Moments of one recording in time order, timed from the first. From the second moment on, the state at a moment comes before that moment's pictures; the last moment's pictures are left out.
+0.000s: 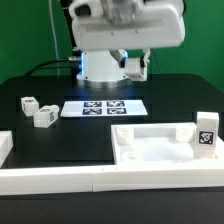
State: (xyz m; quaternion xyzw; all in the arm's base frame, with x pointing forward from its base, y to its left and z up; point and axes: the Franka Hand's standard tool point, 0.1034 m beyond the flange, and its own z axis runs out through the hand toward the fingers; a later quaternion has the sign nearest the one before) arm 0.468 0.025 0.152 -0.98 0.16 0.12 0.07
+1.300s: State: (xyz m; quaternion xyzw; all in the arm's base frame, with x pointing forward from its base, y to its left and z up) arm 0.566 0.036 0.176 -0.94 0.13 -0.31 0.03
